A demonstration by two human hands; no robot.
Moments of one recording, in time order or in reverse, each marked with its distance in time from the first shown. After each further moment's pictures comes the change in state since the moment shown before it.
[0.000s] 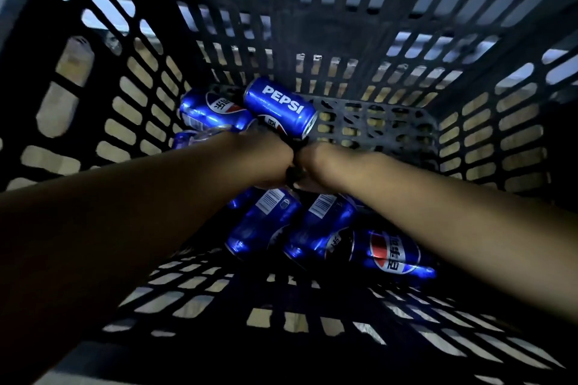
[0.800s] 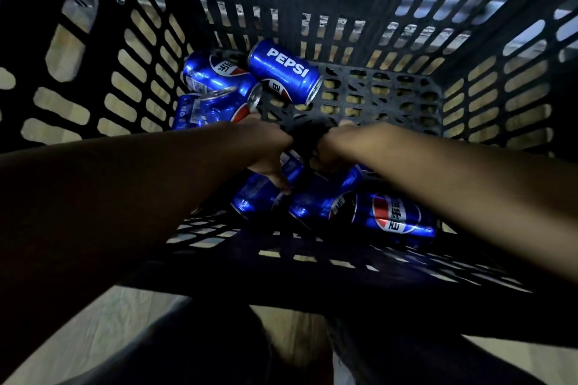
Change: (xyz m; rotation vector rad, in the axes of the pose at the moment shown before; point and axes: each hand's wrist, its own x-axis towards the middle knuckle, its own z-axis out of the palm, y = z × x) left_hand -0.014 0.005 0.023 -0.138 -0.030 0.143; right_hand 0.002 0.007 0.027 0.048 -0.223 0.110
